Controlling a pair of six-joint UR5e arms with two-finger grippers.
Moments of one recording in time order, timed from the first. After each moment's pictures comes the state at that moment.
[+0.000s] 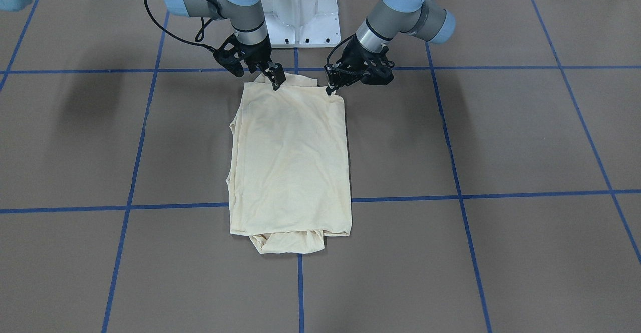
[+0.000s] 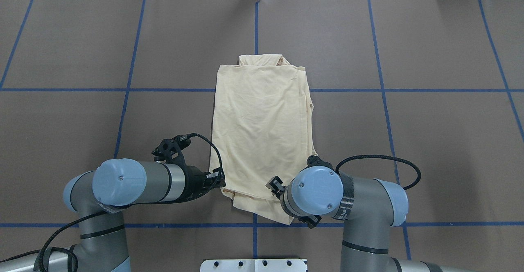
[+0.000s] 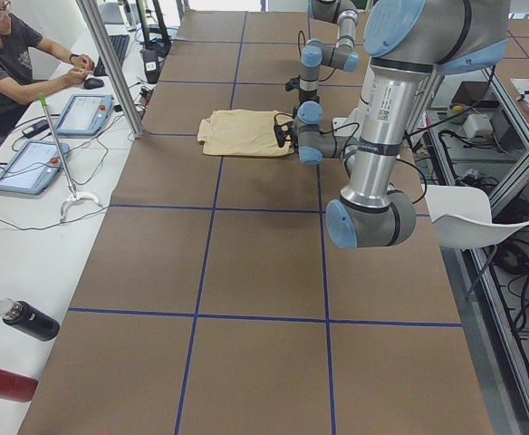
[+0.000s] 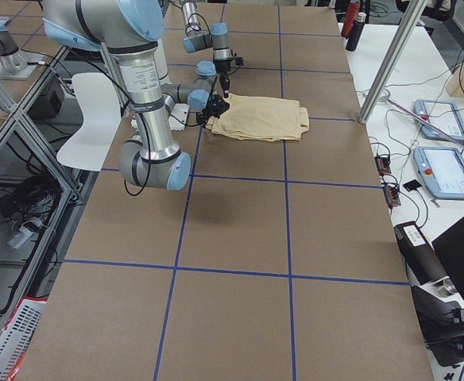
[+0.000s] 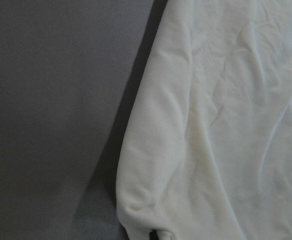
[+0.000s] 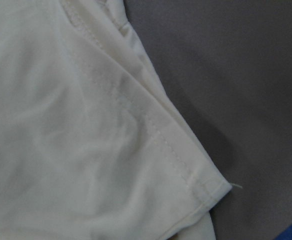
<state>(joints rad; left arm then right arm) -0.31 -1.92 -1.76 -2.31 -1.71 -1.78 0.24 -1.09 1.82 -1.47 1.73 2.18</state>
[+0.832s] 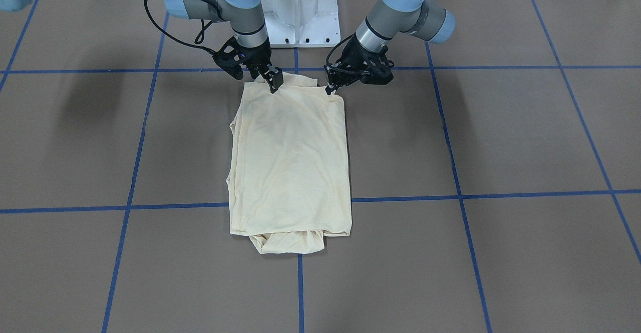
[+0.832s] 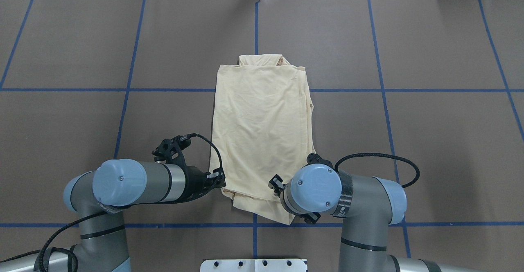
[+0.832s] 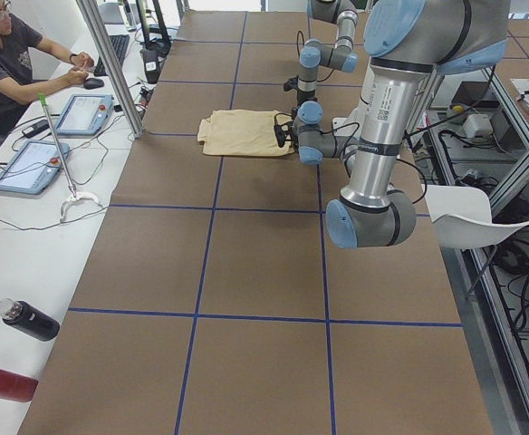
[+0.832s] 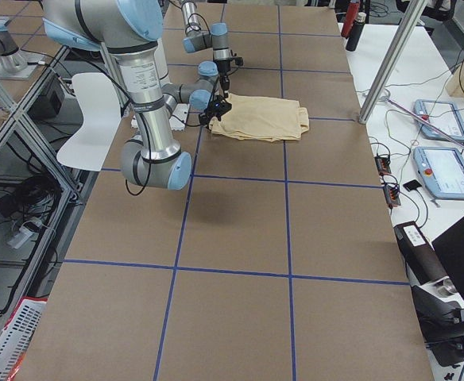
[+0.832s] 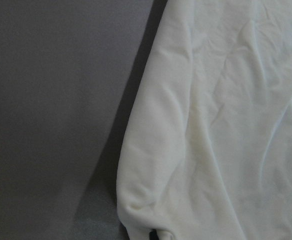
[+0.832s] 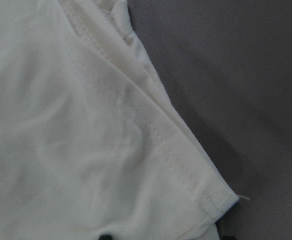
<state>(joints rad) -0.31 -1.92 -1.76 -2.31 -1.71 -1.78 0.24 -1.09 1.81 -1.47 1.73 2.17</state>
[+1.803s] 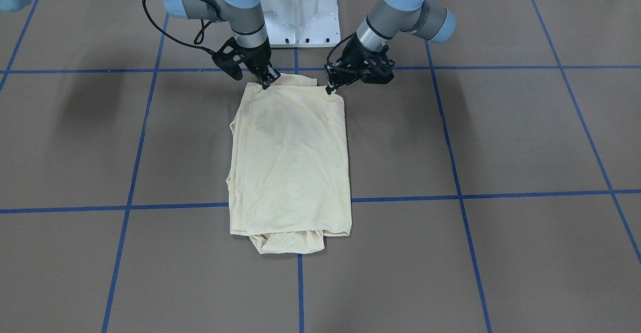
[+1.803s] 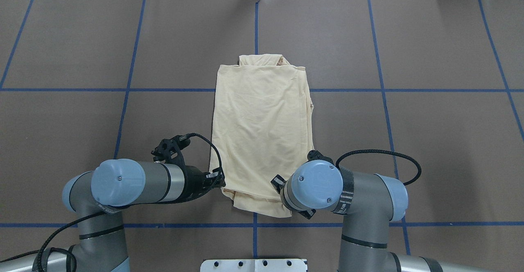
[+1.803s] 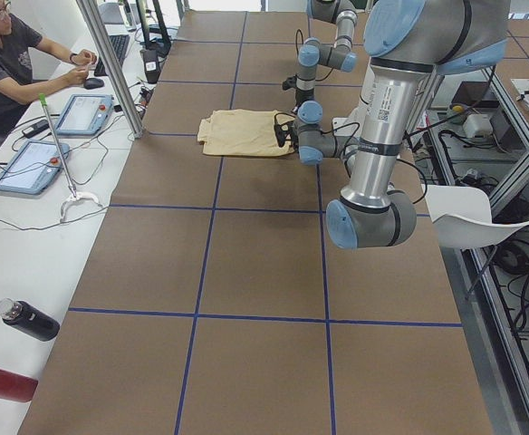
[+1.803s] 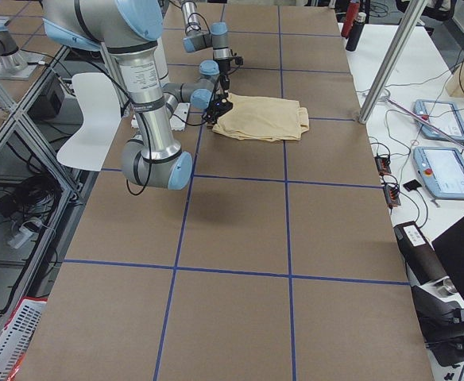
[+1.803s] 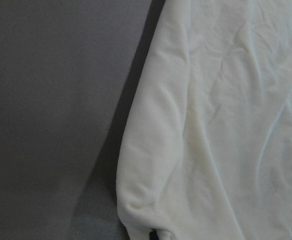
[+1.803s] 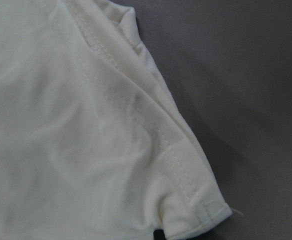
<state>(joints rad) -0.31 -1.92 -1.76 -2.31 -1.71 -1.78 0.26 -1.09 1.82 -1.47 1.73 2.18</state>
